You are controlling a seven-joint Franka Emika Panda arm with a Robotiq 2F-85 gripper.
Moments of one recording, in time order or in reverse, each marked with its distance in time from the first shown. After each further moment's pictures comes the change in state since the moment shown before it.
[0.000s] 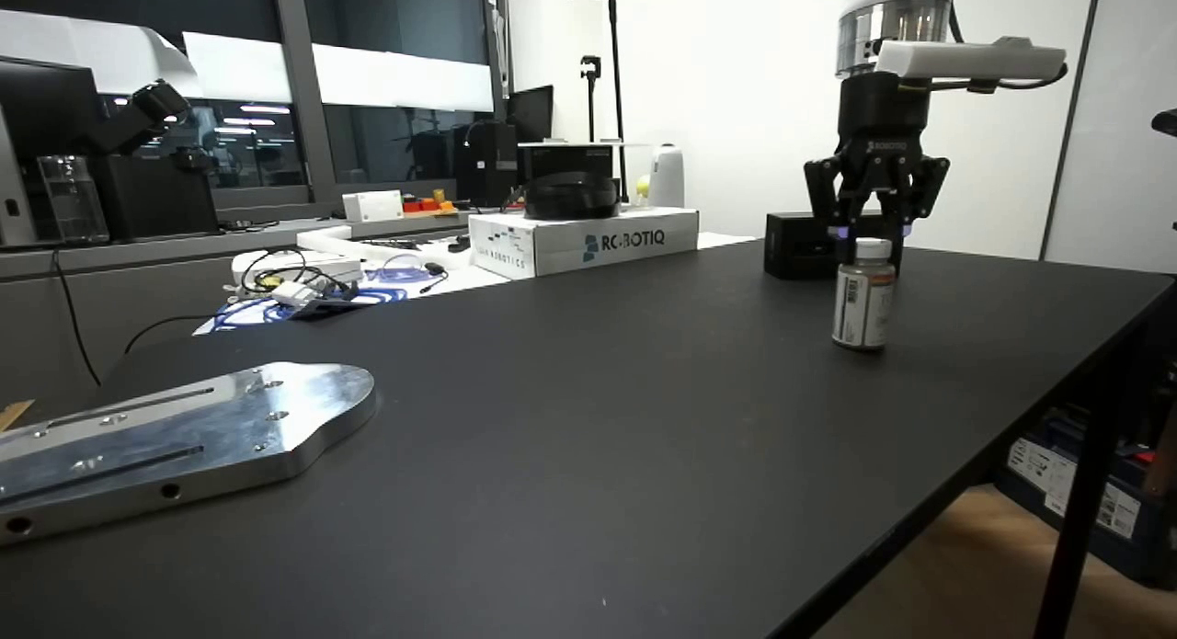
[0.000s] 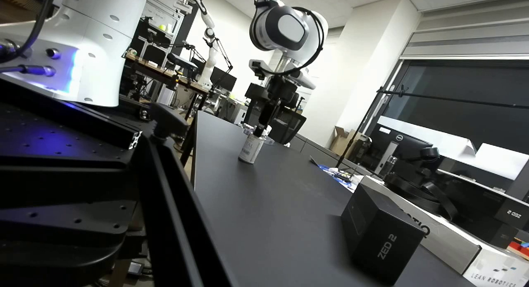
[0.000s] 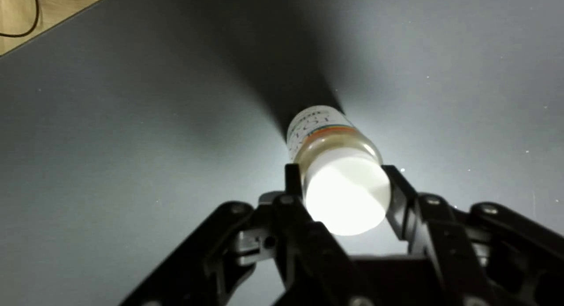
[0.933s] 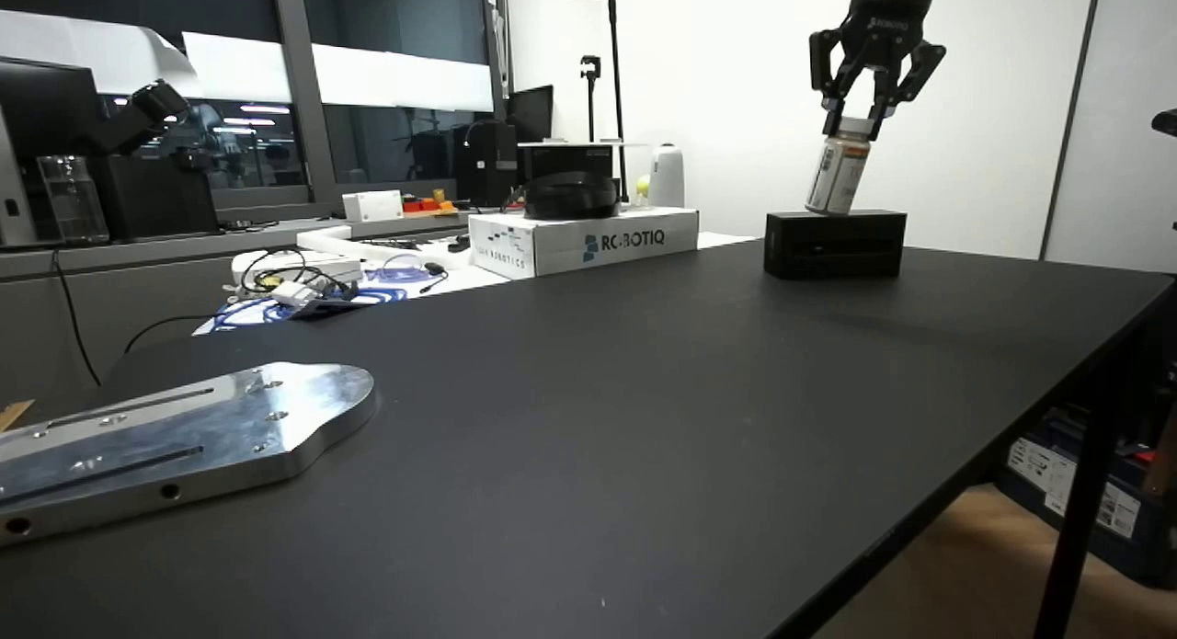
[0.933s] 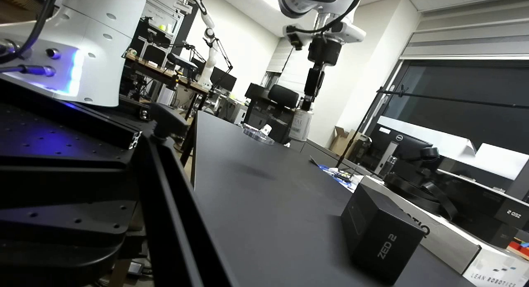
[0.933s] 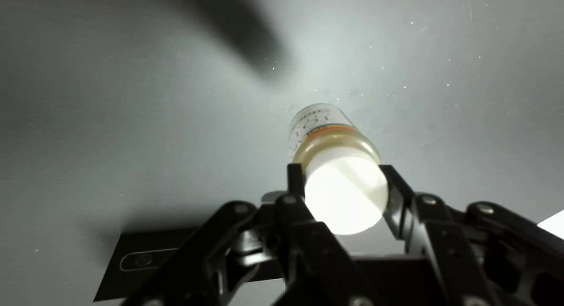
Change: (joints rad) arm -0.102 -0.251 -0.071 0.050 -0.004 -0.078 -0.009
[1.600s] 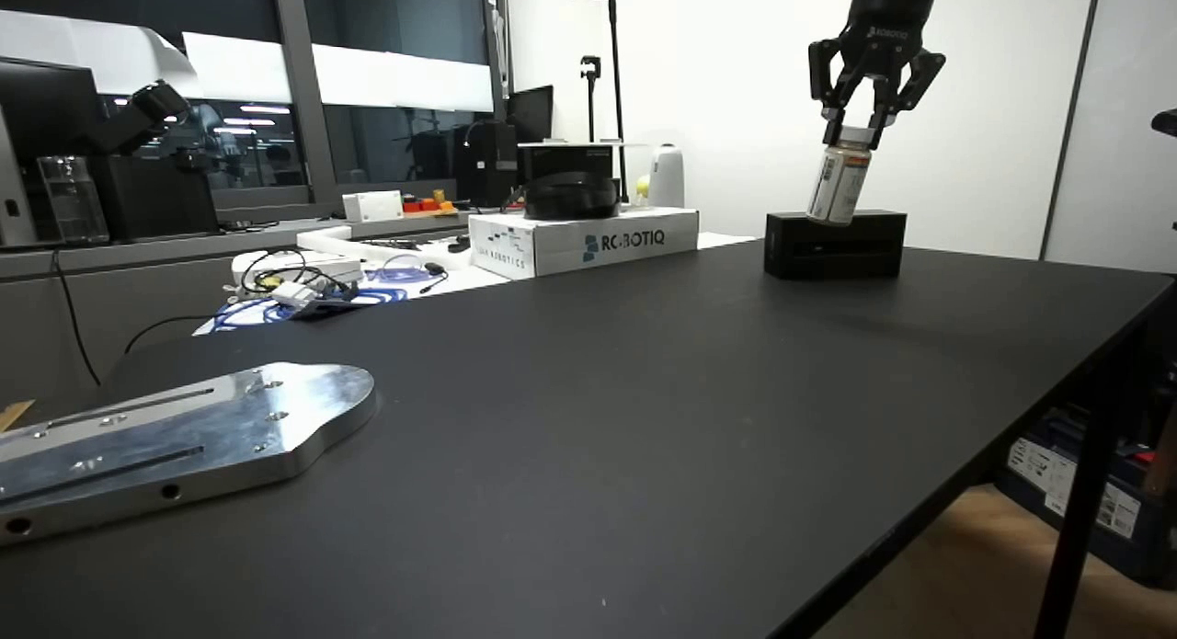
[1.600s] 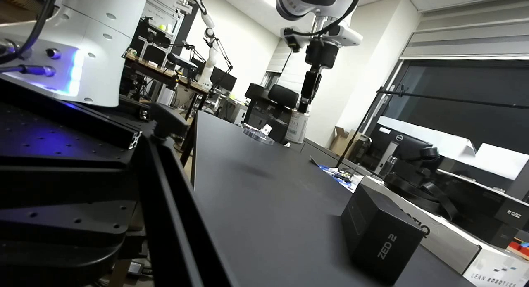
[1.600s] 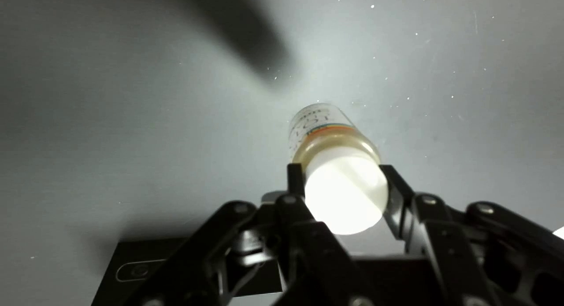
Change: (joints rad) arm 0.001 0.016 0.010 -0.007 0.000 0.008 -0.003
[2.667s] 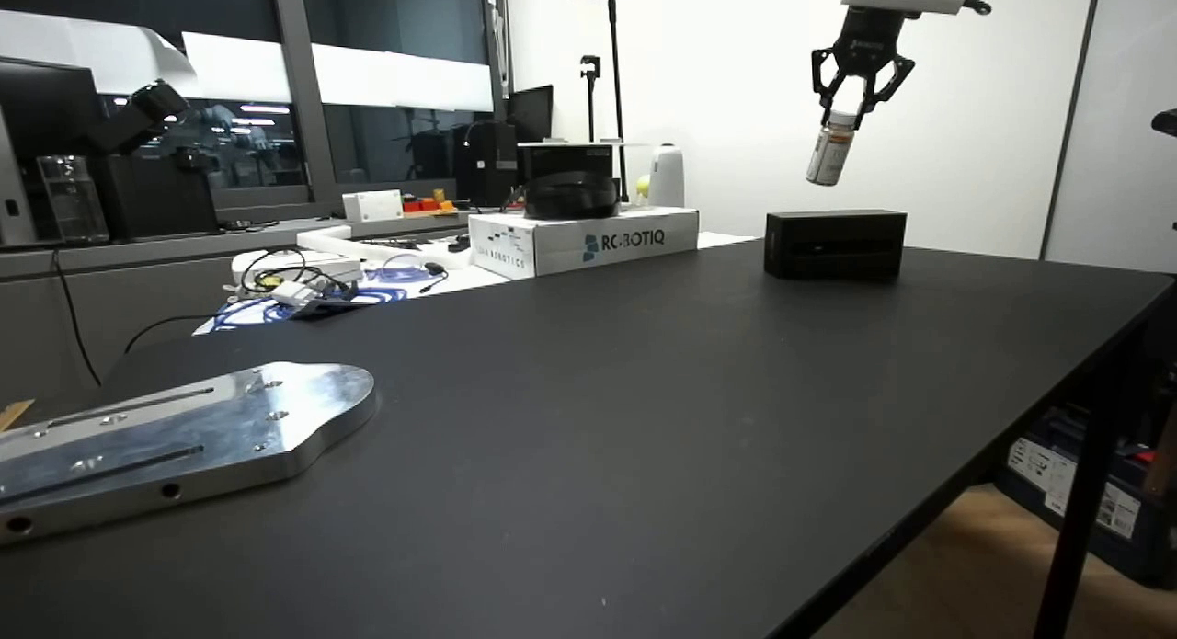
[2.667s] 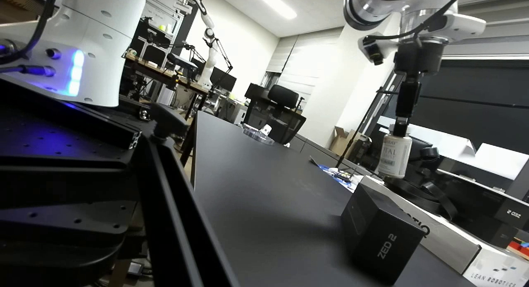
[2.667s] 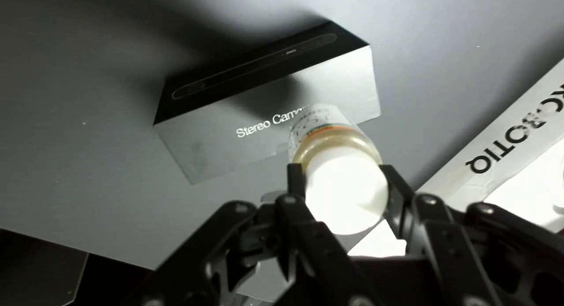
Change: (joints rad) arm -0.133 0.322 -0.184 0.439 0.014 -0.006 0.016
